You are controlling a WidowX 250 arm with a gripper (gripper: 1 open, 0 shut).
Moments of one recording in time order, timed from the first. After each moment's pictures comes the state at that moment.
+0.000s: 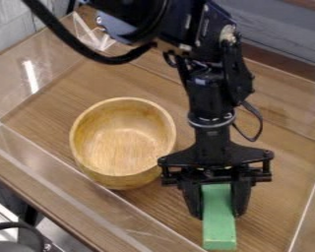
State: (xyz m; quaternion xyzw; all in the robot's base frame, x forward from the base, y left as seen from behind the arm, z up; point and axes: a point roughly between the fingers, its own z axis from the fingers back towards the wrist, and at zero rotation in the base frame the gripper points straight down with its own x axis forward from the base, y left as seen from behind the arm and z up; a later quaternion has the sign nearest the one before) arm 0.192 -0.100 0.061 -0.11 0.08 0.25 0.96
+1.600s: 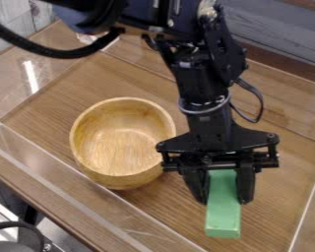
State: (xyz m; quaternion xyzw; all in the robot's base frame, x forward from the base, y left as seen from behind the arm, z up) arm 0.195 -0.099 0.085 -0.16 0.02 0.19 0.97
